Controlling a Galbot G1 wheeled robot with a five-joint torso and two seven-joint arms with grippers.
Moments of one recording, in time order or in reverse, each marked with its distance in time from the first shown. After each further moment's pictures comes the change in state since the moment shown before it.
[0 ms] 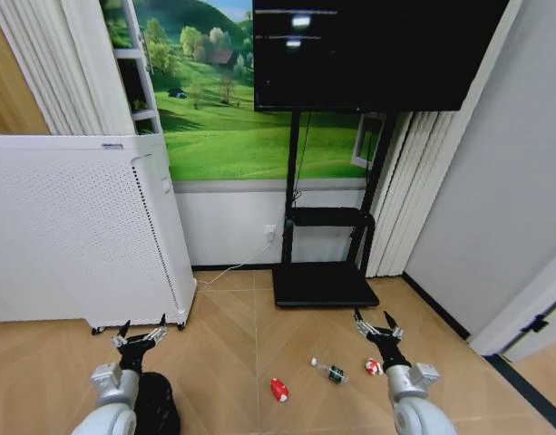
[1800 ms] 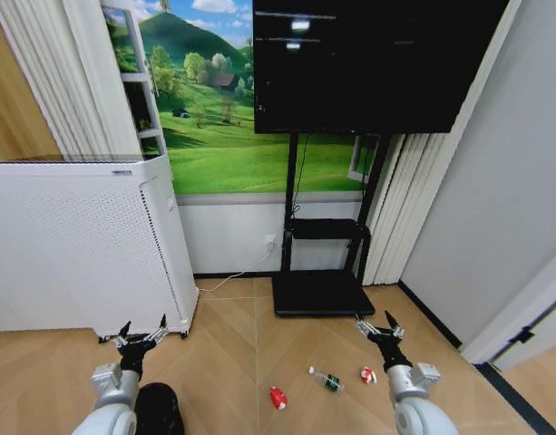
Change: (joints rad) left arm 0.003 -0.003 0.005 -0.008 -0.006 0.012 -0.008; right arm -0.003 -0.002 0.006 0.006 -0.003 -0.003 -0.001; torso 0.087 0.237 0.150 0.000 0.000
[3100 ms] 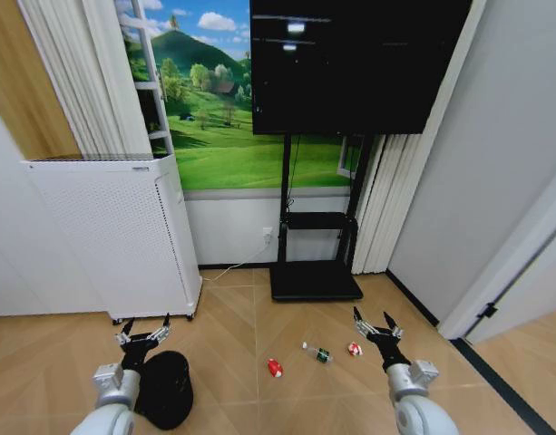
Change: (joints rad) left arm 0.000 0.001 -0.005 0.005 0.040 -0.027 0.065; right arm 0.010 -0.004 -0.004 -0.002 0.008 -0.024 0.003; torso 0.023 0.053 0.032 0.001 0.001
